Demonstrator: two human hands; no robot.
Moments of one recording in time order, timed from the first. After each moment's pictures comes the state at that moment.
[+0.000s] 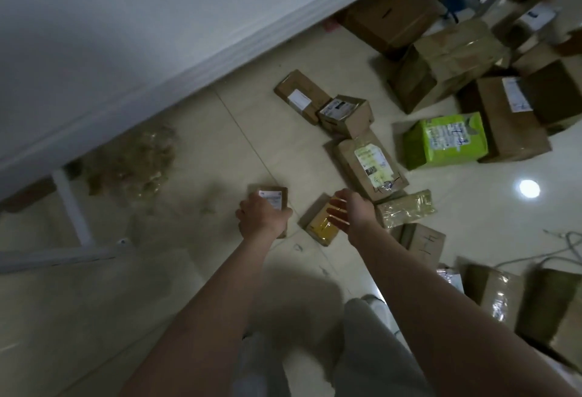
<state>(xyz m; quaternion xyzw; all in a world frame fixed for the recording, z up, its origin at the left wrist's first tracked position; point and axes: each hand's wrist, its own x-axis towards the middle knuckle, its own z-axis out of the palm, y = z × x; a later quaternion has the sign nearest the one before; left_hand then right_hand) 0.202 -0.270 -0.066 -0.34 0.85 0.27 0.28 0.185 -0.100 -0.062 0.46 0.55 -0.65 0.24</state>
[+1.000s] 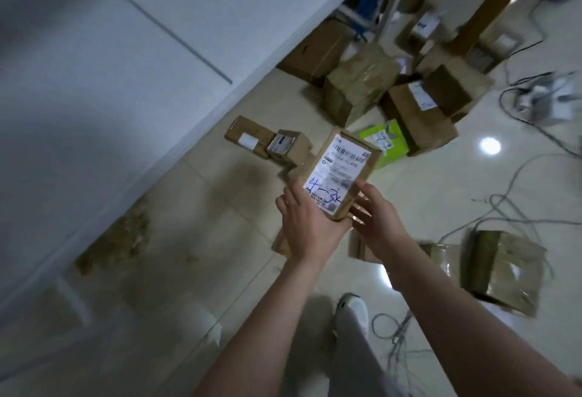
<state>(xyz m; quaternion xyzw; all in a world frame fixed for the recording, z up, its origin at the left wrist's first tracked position) 0.182 -0.096 0.090 -0.10 0.92 0.37 0.07 0.185 0.024 0.097 0.42 0.48 -0.76 0.12</state>
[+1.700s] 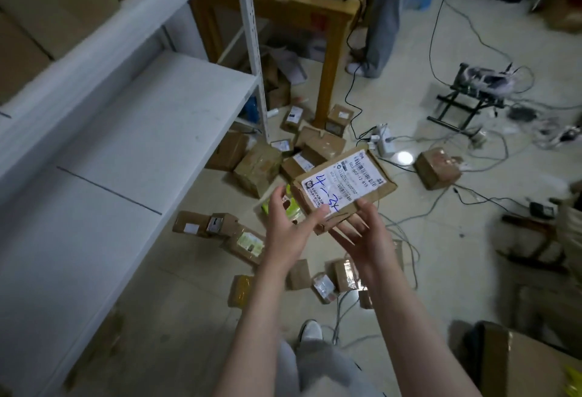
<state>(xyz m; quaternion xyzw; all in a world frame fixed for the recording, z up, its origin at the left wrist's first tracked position) 0.233 0.080 0.500 0.01 0.76 0.58 0.28 0.304 0.205 0.491 0.41 0.35 -0.84 -0.11</state>
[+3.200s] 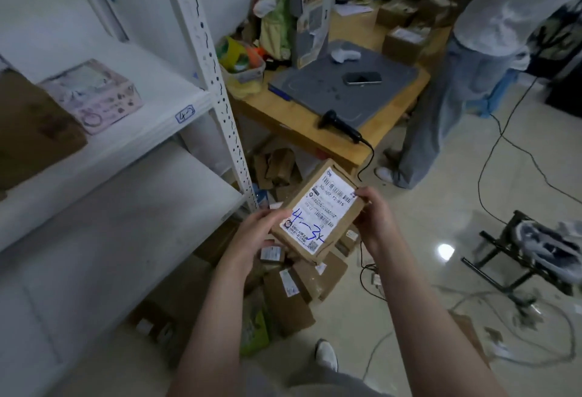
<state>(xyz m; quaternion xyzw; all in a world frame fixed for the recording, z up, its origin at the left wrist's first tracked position) -0.163 0.422 0.560 -0.11 0.71 0.63 0.28 -0.141 0.643 0.546 0.26 0.50 -0.83 0.01</state>
